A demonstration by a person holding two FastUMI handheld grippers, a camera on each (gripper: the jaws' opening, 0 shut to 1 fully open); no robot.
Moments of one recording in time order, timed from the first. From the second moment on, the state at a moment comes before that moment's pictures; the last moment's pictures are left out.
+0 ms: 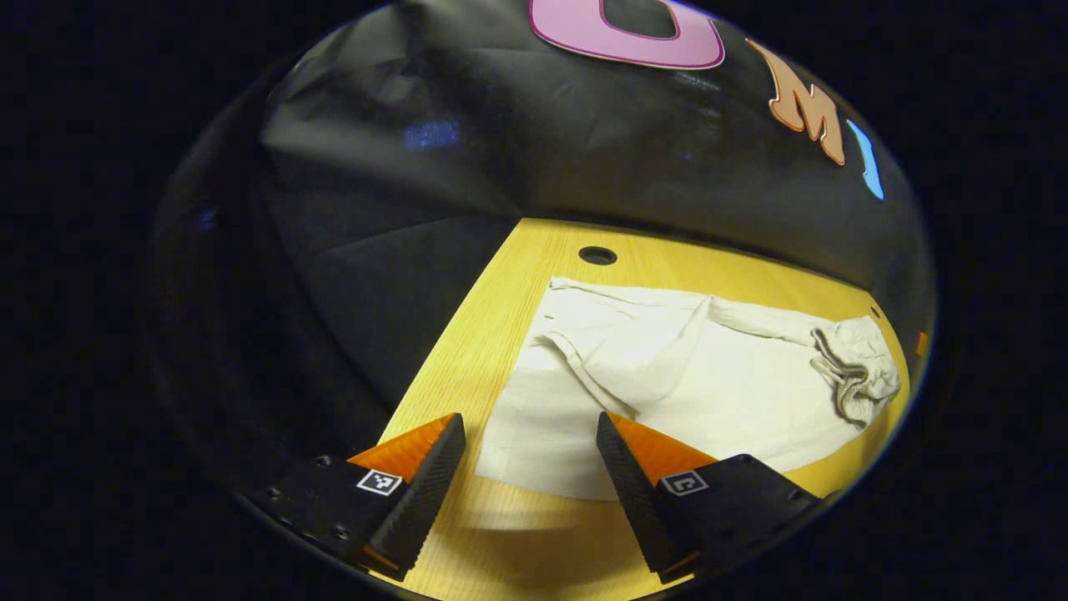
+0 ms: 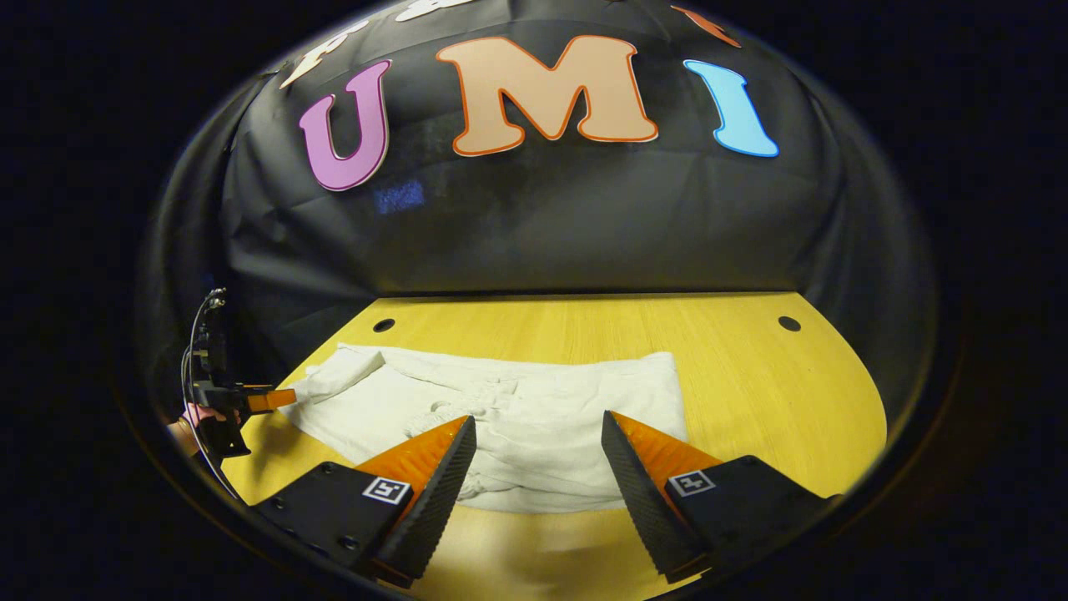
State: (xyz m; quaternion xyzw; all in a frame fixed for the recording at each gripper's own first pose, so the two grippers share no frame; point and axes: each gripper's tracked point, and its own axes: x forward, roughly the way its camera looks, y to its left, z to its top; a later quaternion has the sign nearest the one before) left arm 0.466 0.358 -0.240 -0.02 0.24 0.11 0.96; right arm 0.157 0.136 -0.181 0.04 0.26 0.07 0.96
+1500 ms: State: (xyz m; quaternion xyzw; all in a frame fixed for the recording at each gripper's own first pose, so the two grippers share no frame) left arm 0.473 0.330 -0.121 -0.07 0.17 0.07 0.98; right arm 0.150 0.057 -0.160 0.05 0.25 0.02 0.97
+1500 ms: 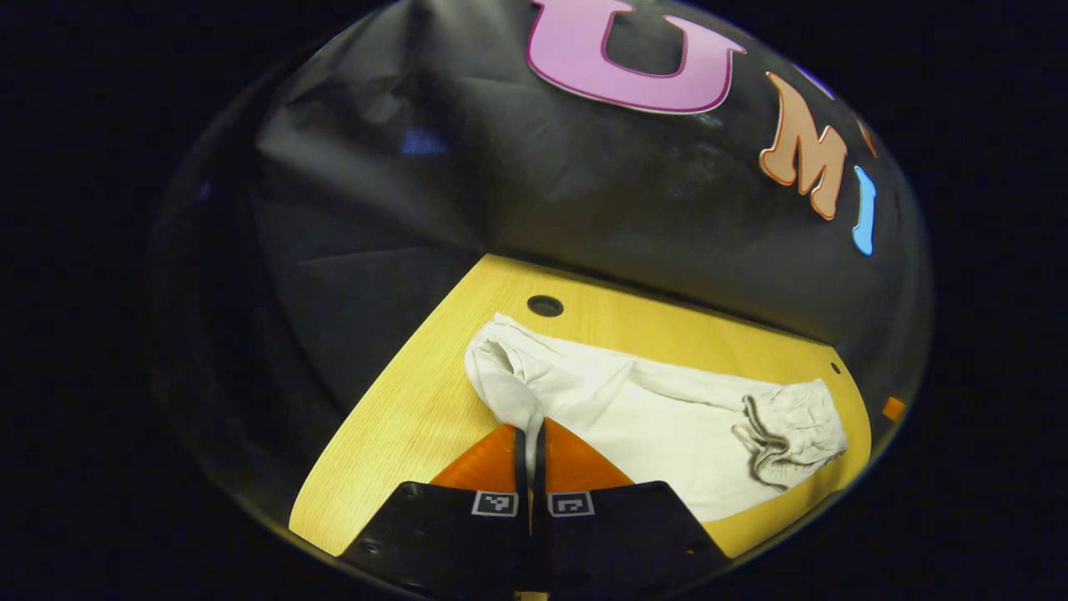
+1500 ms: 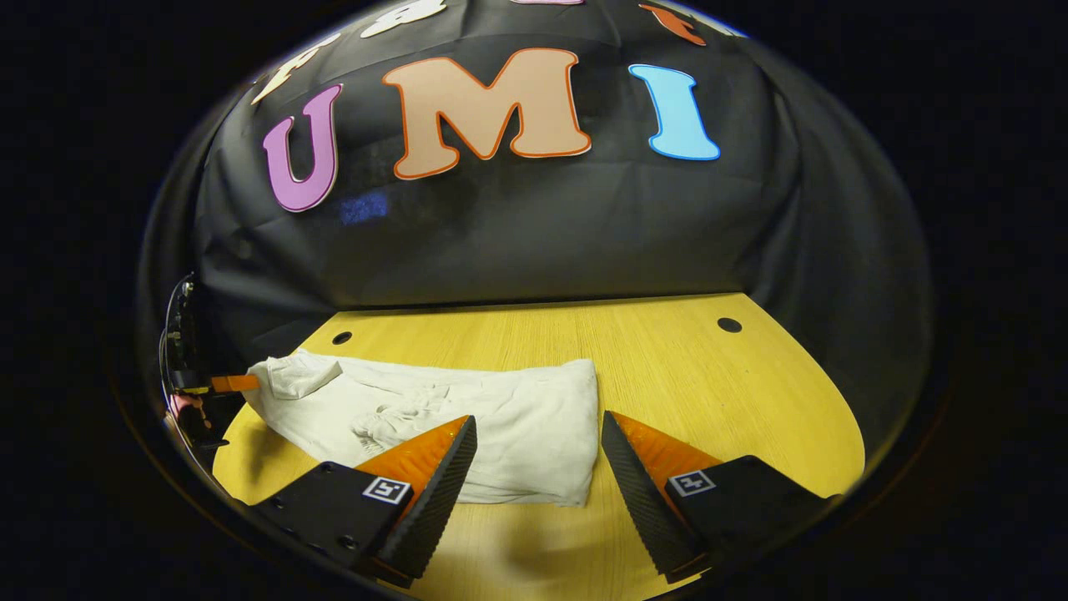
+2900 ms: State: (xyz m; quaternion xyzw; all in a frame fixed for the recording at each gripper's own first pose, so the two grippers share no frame) left arm 0.500 -0.121 -0.096 0.01 0.17 -0.20 0.96; right arm 0.149 -0.077 -0.149 0.07 0.24 0.01 0.97
